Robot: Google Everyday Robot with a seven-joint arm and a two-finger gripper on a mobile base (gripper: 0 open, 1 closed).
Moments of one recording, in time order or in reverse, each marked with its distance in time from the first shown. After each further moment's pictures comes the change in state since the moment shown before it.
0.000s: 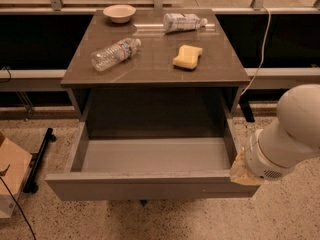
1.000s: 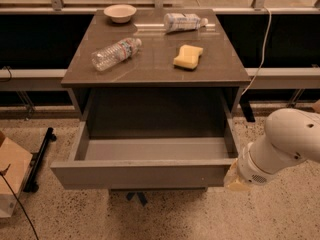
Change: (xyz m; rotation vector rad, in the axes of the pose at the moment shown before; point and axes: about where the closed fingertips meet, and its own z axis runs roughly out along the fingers) arm 0.027 -0.017 0.092 -0.084 -0.064 0.104
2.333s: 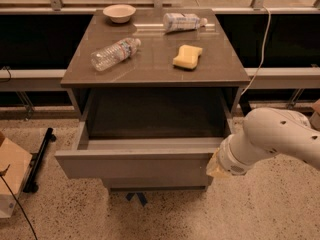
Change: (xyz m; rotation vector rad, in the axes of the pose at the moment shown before) arm -0.044 -0.032 0.024 0.081 -0.052 -0.052
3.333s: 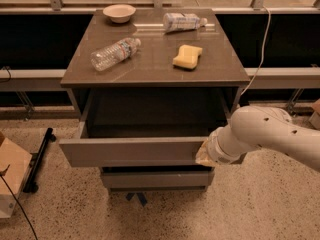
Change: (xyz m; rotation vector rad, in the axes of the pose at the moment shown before) arm -0.034 -0.037 0.024 0.085 -0.056 -0.058
